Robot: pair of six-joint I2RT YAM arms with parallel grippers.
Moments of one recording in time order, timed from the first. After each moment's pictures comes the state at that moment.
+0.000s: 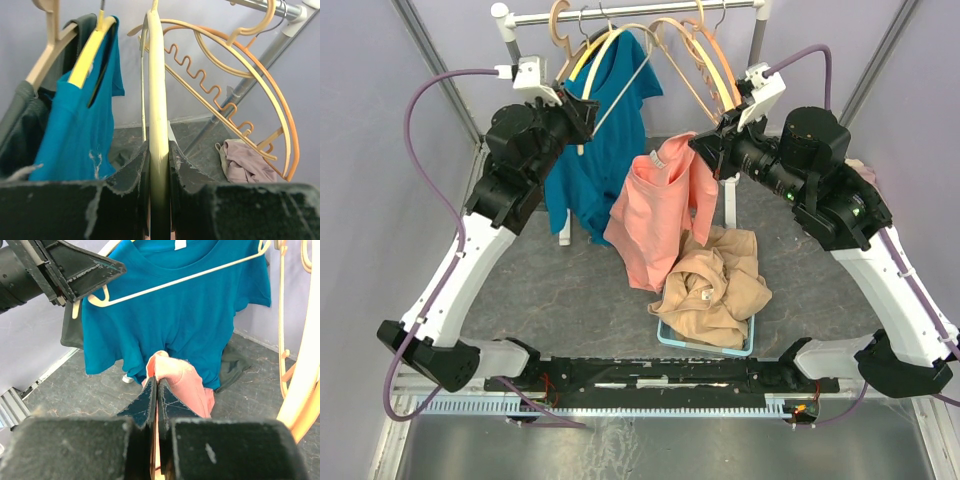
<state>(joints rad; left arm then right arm) -0.46 1.30 1.57 -0.19 -0.11 -0.36 0.69 1.29 1.84 -0.61 -0.02 0.15</state>
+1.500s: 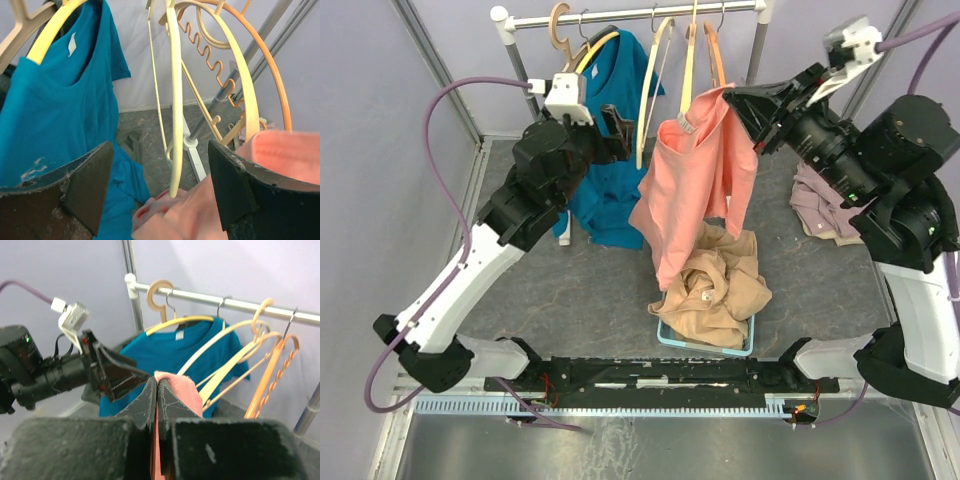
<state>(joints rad) -0.72 1.33 1.64 -0.30 -0.39 -0.24 0.69 1.30 2.13 -0.61 -0.02 0.09</state>
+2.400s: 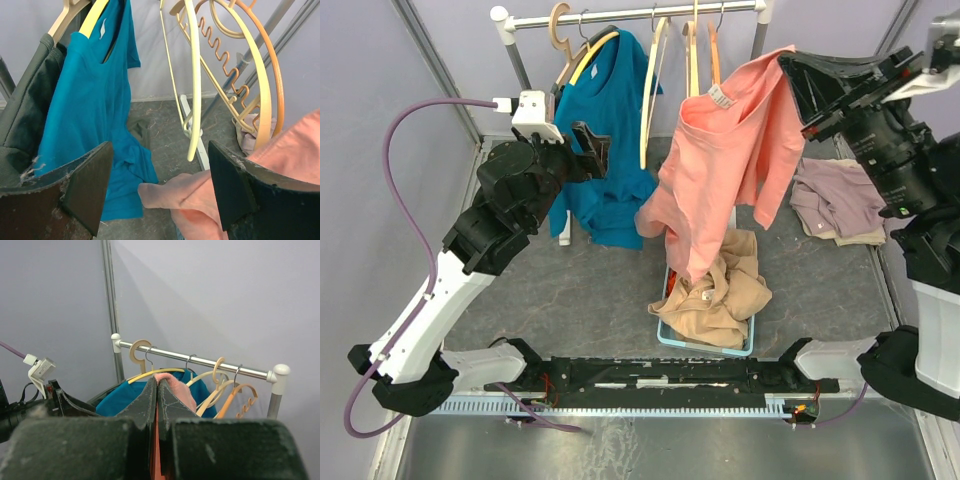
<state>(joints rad) -0.72 1.14 1.55 -0.43 -0.42 -0.27 0.69 1.28 2.27 -0.52 0.06 -0.01</state>
